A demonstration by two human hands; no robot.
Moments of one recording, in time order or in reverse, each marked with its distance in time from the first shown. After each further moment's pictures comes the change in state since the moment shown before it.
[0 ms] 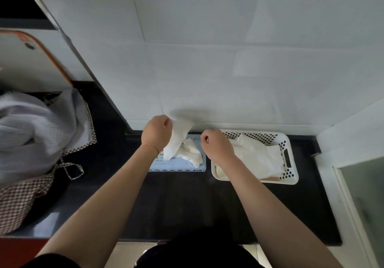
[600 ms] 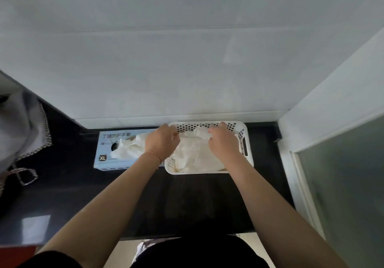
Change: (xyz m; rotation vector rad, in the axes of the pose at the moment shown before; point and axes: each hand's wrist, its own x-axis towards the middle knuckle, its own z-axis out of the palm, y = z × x) left_hand -0.039 0.101 0.123 0.290 -0.135 0.228; right_hand -0.022 0.142 -0.078 -0.280 0.013 0.128
